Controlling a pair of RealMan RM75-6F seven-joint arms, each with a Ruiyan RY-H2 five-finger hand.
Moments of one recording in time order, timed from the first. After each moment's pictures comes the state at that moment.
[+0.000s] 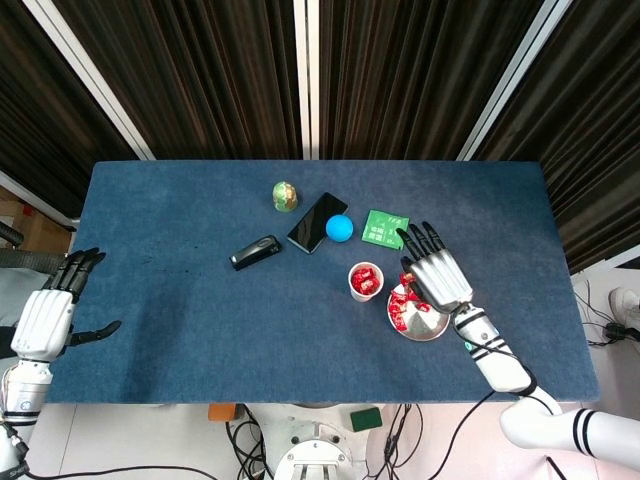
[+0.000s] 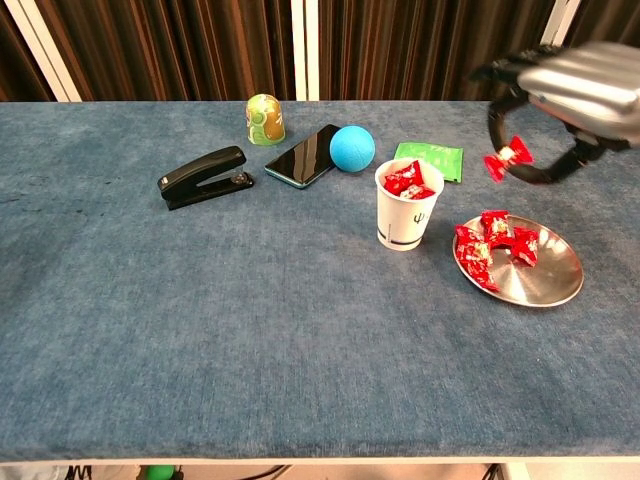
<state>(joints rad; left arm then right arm) -0.17 -1.12 -0.06 -1.63 1.53 1.47 -0.17 0.62 -1.38 0.14 -1.62 -1.33 1.08 -0.54</state>
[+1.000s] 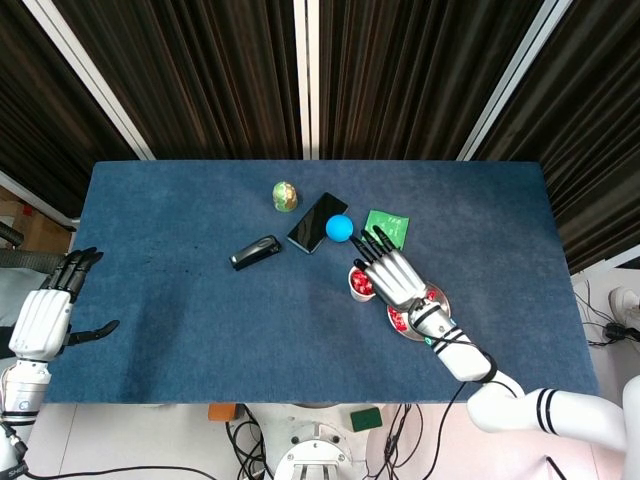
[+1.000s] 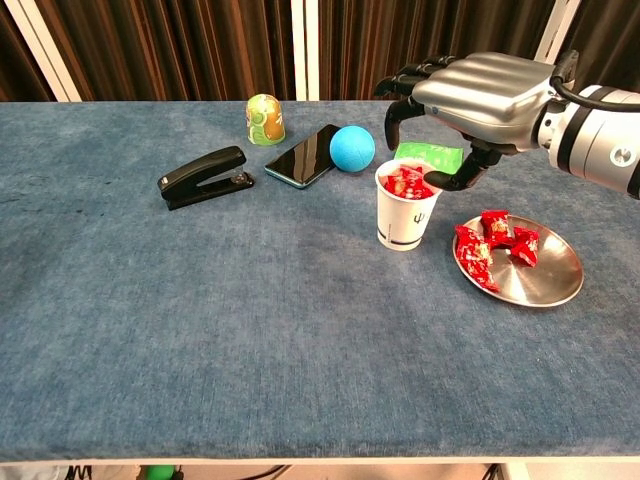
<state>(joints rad) -0.16 -1.12 -0.06 -1.63 1.53 1.47 -0.18 0.76 -1.48 0.15 -1.60 -1.26 0.99 -0.63</state>
